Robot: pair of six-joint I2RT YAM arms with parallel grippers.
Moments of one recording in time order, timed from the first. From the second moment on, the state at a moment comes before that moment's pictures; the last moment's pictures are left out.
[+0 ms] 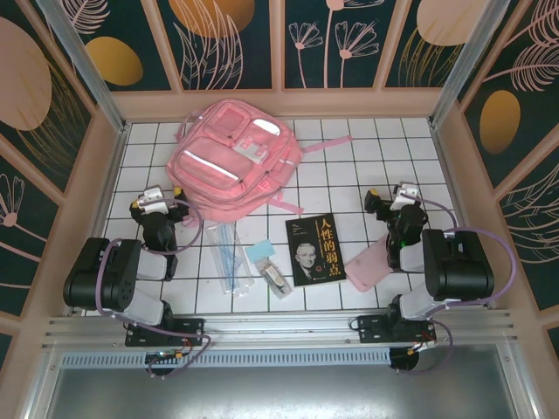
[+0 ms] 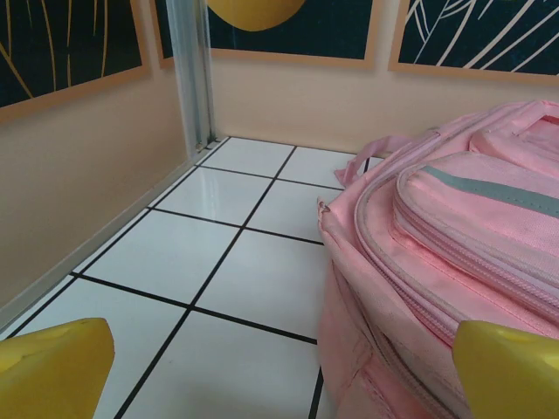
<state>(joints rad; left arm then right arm) -0.07 1.51 0.19 1.20 -0.35 -0.10 -0.03 1.53 0.22 1.10 -0.03 0.10</state>
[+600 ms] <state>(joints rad) -0.04 1.51 0.21 1.19 -0.32 -0.10 -0.04 1.53 0.22 1.10 -0.05 0.10</state>
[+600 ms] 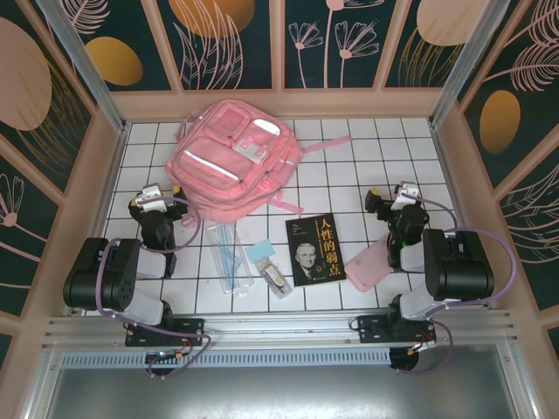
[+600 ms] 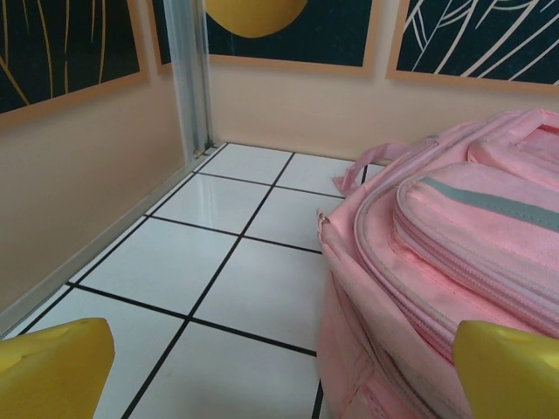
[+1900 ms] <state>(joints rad) -0.28 1.41 0.63 0.07 -0.19 -1.22 0.42 1.33 0.75 0.00 0.03 0.48</state>
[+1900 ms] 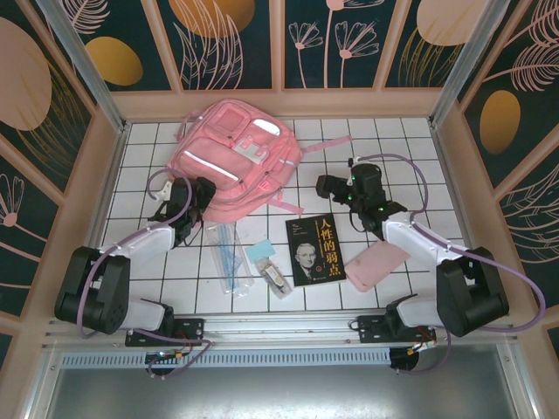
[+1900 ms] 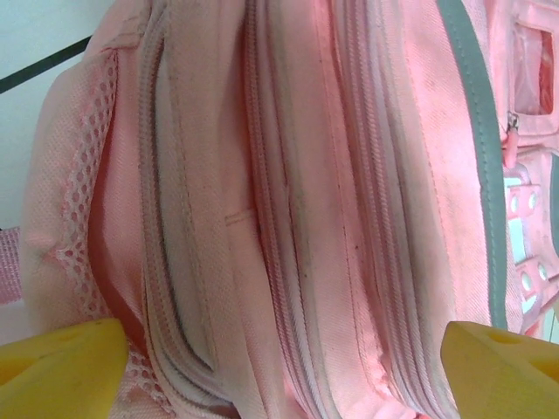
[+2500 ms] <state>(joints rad) -0.28 1.45 0.67 0.07 -0.17 -1.22 0.45 1.44 0.76 0.09 -0.18 0.33</state>
